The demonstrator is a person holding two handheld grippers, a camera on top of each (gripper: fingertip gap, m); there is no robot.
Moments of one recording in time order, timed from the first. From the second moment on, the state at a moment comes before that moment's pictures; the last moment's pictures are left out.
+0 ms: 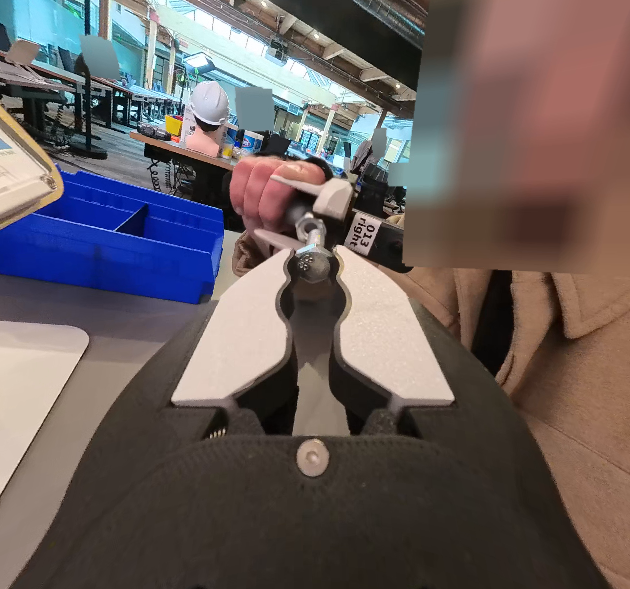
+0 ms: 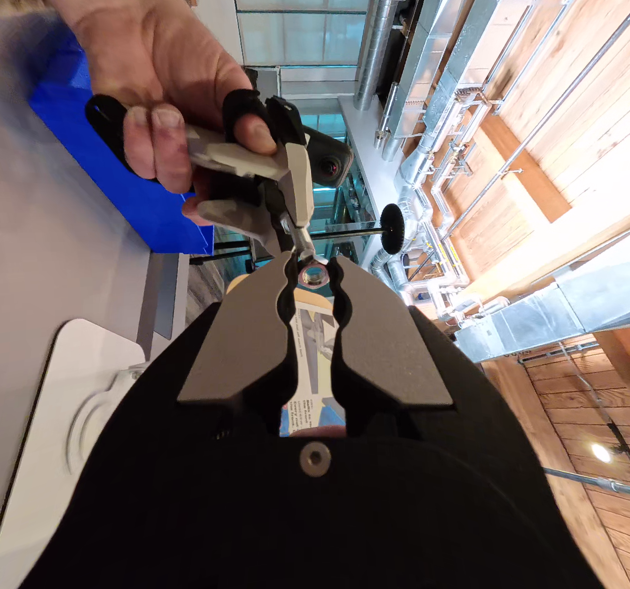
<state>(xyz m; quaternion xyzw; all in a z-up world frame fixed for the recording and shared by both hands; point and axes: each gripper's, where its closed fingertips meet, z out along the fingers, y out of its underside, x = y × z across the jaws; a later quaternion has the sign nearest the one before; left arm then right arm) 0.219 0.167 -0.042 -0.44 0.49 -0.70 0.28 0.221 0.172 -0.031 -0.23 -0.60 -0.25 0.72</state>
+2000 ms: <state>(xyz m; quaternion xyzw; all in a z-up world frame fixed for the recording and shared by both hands) 0.211 0.209 -0.048 -0.51 0.53 -0.51 0.45 0.457 0.212 -0.074 -0.70 -0.50 0.03 0.51</state>
